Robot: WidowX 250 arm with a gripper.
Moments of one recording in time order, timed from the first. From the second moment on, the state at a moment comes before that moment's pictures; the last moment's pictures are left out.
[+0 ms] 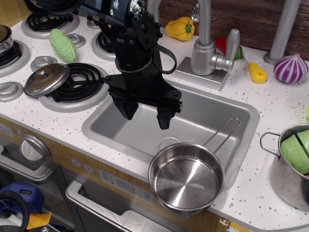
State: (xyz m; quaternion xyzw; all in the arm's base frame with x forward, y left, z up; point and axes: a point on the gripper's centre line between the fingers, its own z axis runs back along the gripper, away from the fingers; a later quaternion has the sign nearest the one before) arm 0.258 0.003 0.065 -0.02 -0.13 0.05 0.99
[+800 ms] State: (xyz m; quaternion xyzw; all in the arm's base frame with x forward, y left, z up) arm 0.247 -0.010 0.055 -0.01 -0.10 -0.10 0.99
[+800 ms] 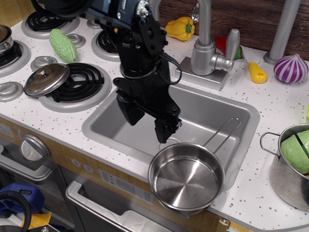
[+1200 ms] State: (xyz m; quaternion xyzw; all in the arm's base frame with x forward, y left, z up) arm 0.235 -0.024 0.030 0.00 -0.13 -0.14 0.98
